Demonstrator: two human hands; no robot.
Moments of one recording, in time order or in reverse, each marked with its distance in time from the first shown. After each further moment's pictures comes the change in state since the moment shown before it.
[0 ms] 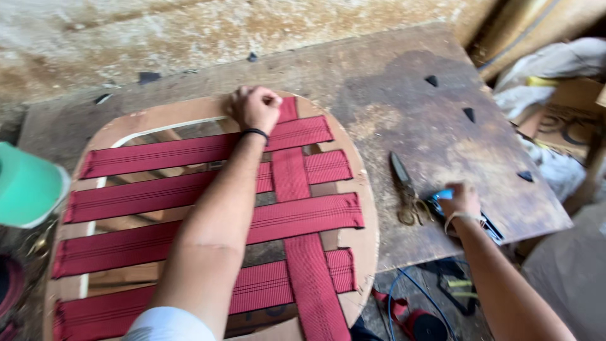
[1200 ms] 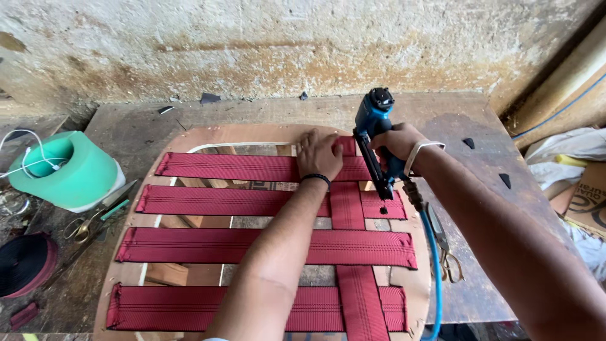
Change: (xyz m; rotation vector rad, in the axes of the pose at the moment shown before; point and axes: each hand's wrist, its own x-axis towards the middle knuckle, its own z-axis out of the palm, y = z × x) left_hand -0.041 0.019 -0.040 0.133 -0.188 0.062; right_hand -0.080 -0.392 -0.085 0.514 -0.602 -0.313
